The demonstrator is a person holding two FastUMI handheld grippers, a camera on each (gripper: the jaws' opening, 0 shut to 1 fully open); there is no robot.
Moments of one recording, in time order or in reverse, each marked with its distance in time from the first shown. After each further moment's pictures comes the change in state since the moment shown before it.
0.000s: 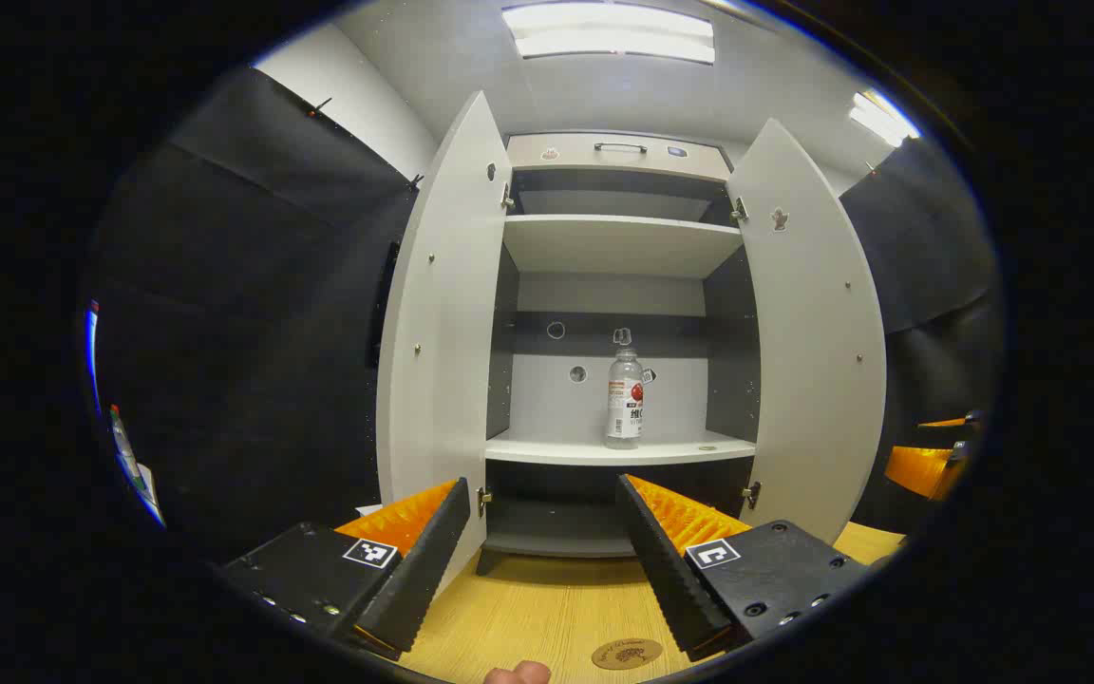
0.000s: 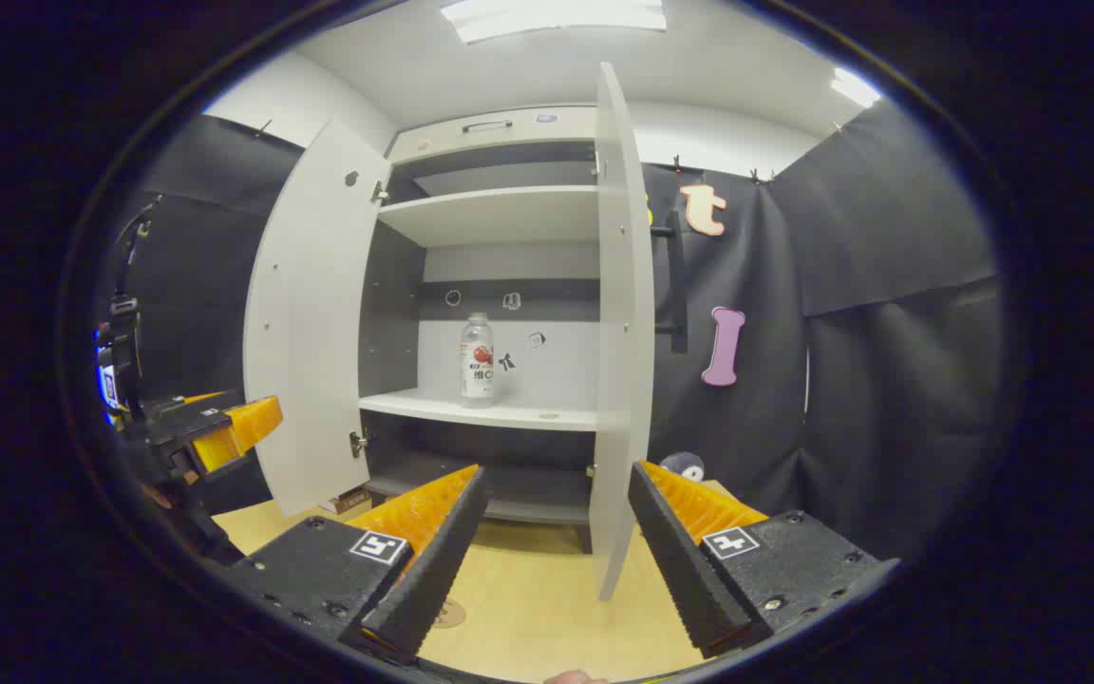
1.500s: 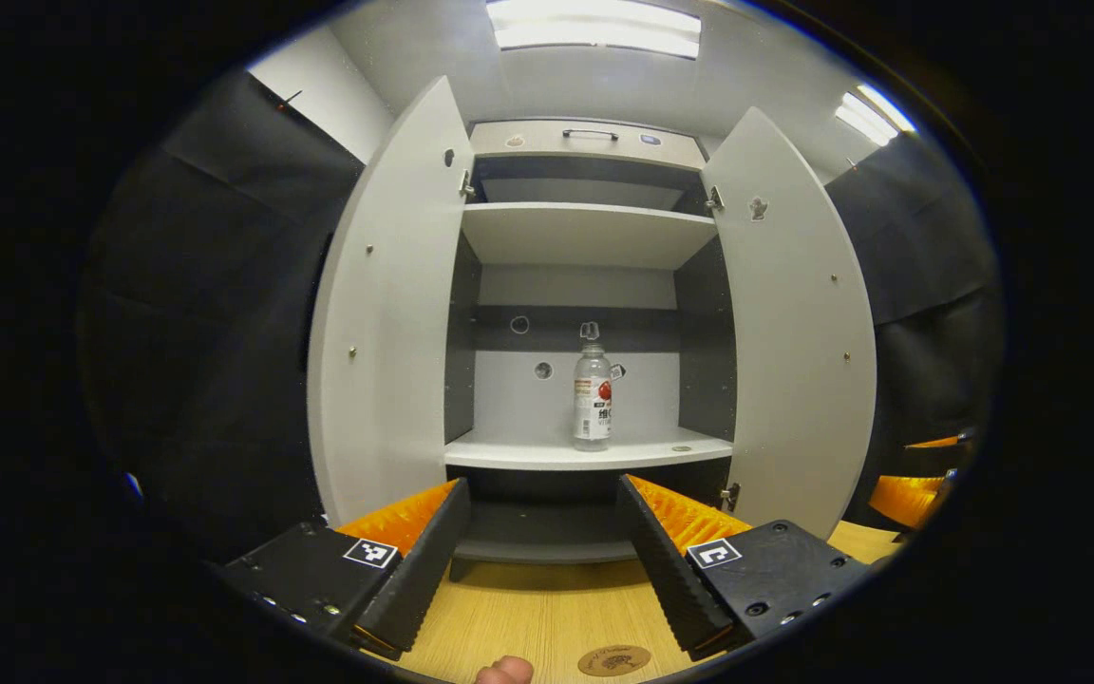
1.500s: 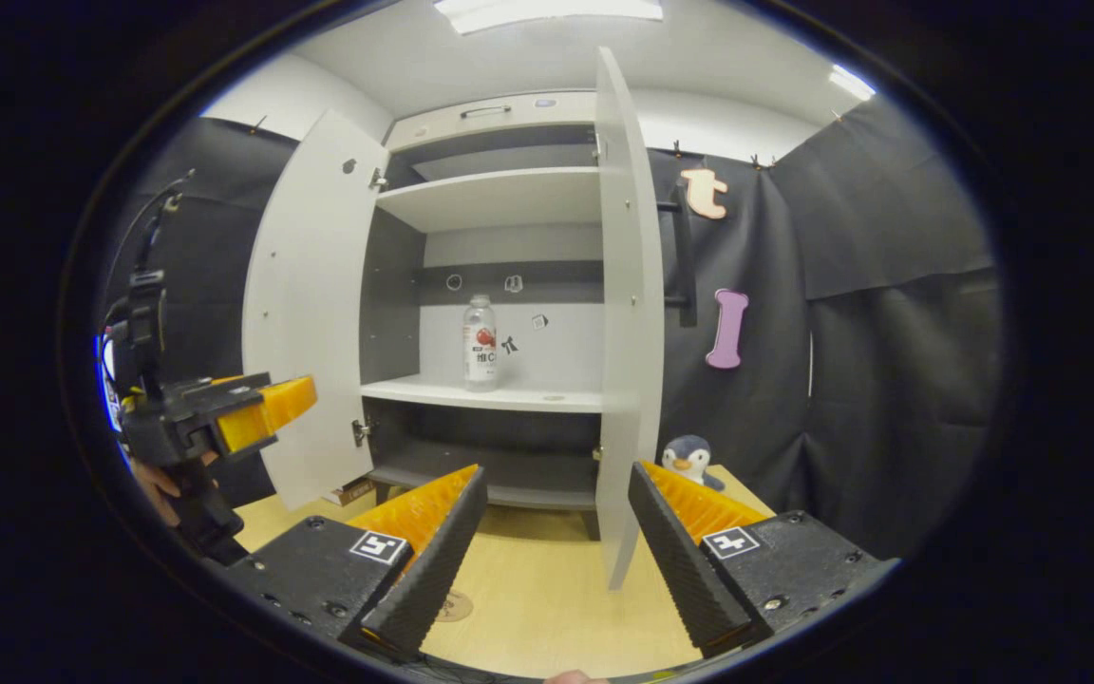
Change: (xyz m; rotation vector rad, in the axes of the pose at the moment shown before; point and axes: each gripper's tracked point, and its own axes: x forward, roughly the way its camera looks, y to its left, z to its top) left arm 0.049 -0.038 0.011 0.019 0.006 -0.136; right arm 0.003 0.003 -0.008 0.006 0.035 -0.006
